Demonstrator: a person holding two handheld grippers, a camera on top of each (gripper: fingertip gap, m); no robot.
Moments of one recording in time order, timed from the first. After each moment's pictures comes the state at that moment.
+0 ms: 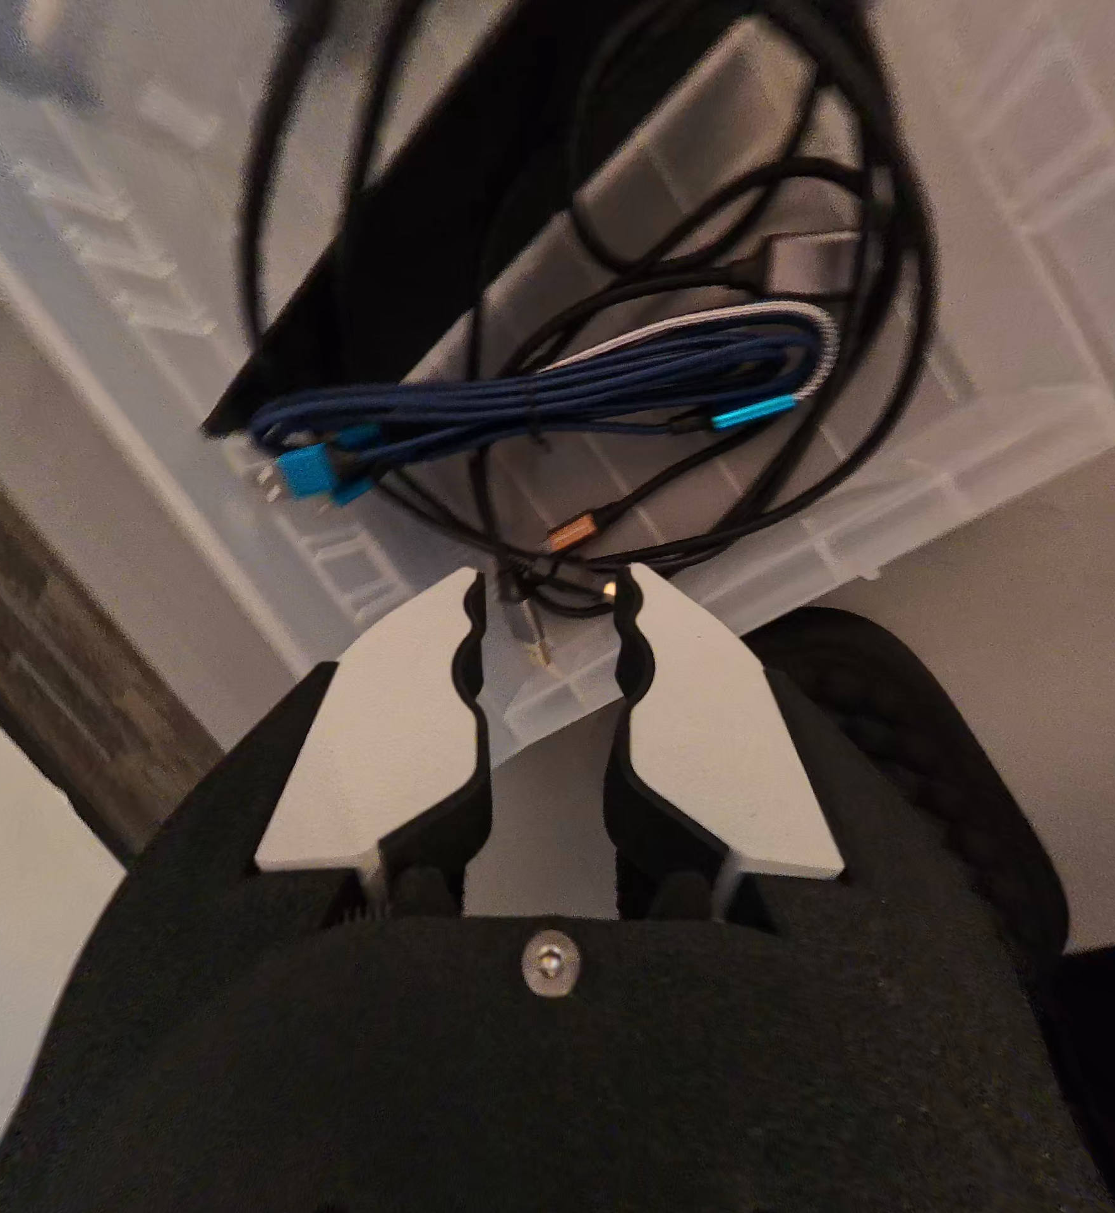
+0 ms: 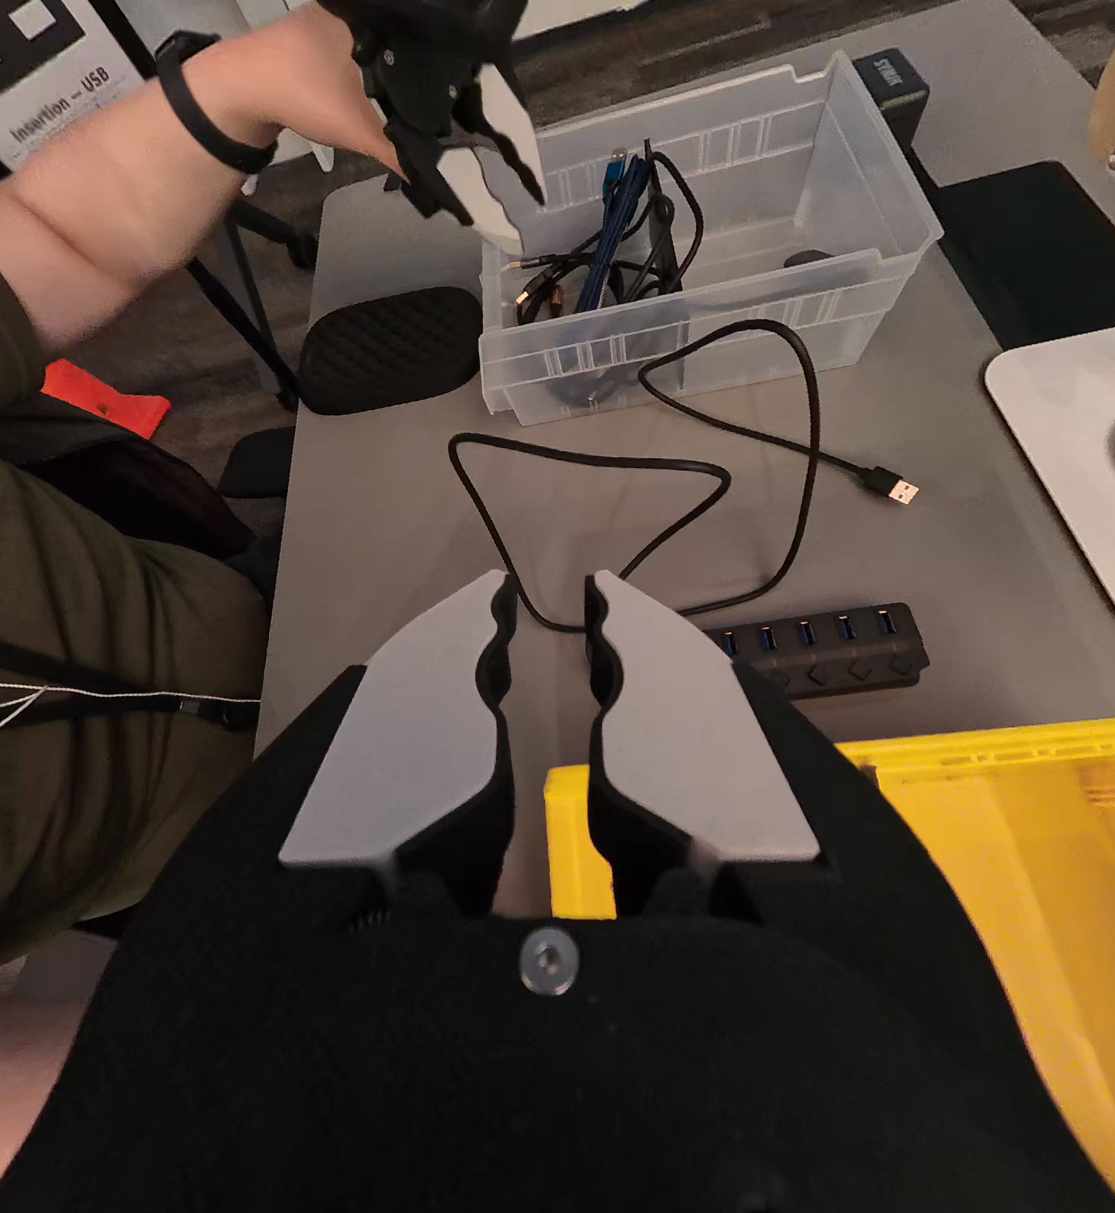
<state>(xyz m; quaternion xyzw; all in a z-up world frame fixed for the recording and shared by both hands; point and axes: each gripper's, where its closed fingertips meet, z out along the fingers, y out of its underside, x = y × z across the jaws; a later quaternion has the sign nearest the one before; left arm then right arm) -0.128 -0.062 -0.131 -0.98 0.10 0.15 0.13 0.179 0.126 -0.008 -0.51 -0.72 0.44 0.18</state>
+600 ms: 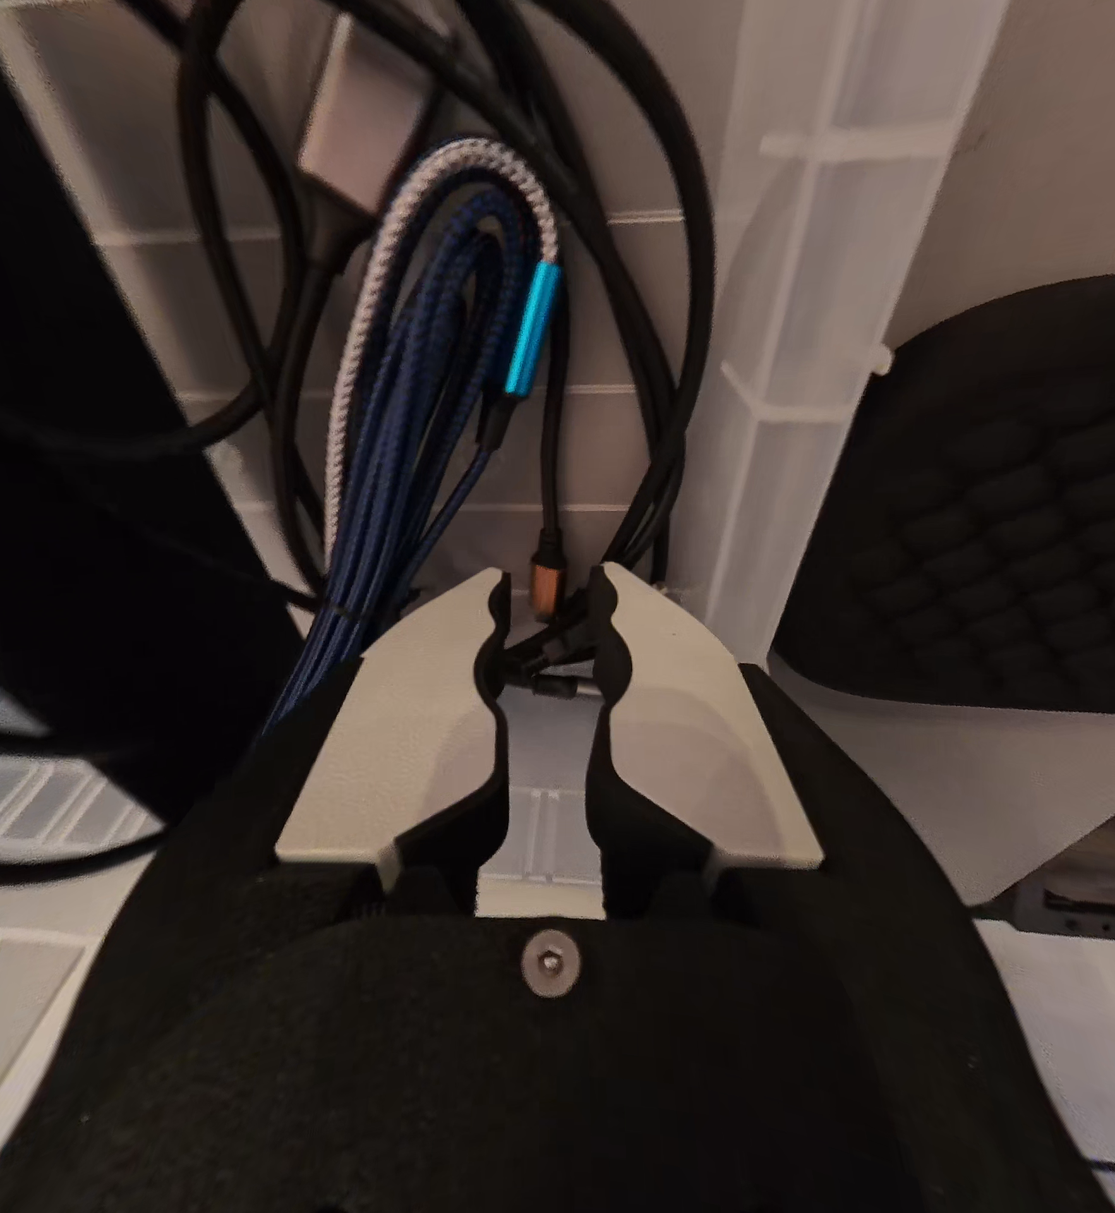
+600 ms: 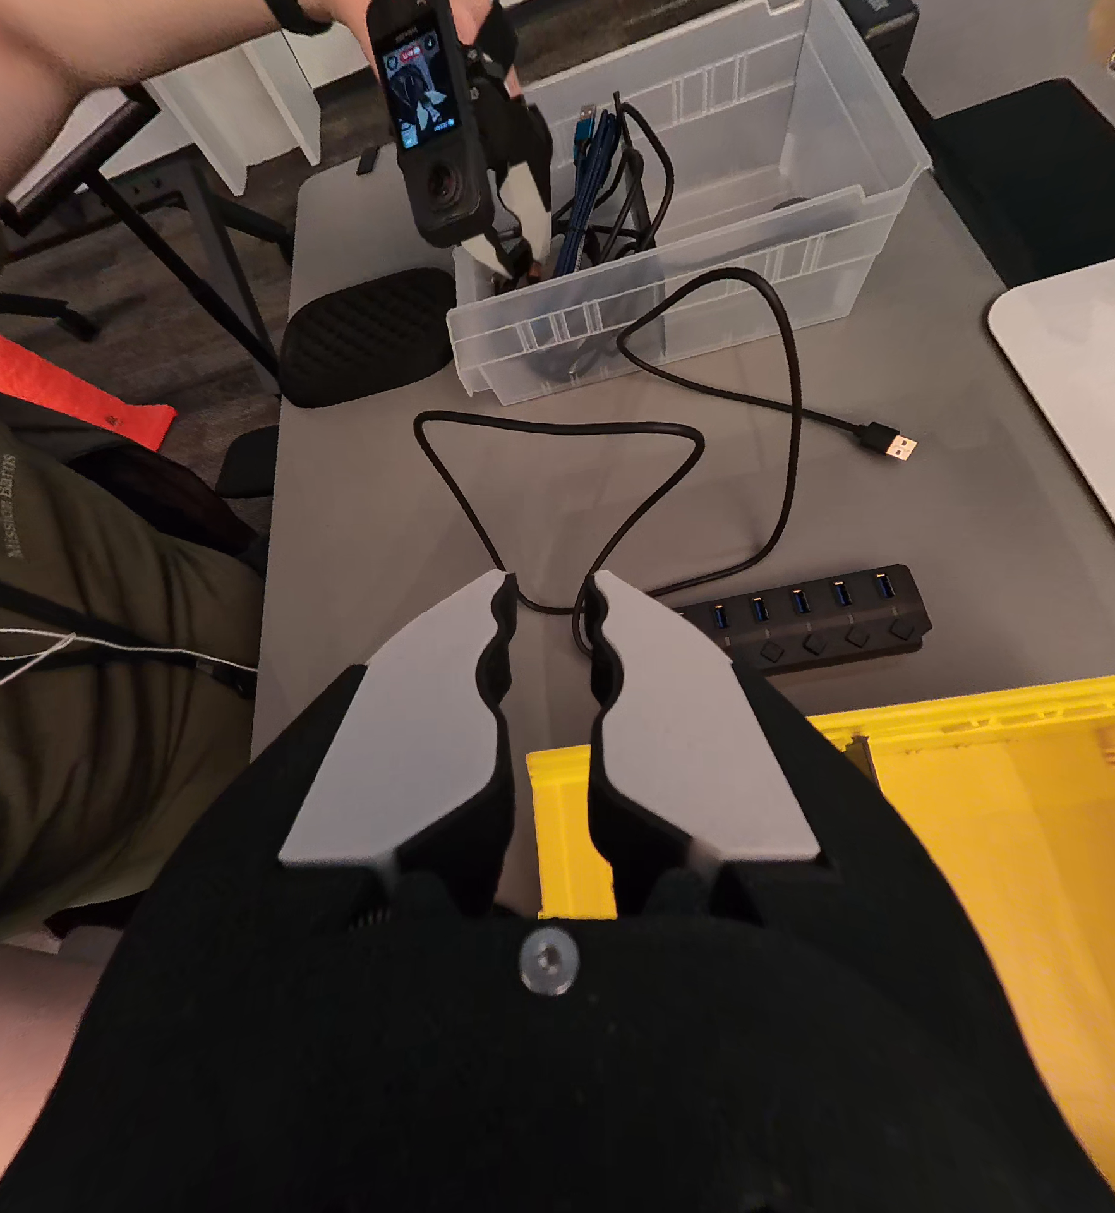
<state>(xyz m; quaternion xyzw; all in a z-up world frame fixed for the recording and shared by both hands) -0.126 -0.062 -0.186 -0.85 0.52 0.09 -0.06 0.176 0.140 -0.022 -0.53 -0.71 0.44 0.16</state>
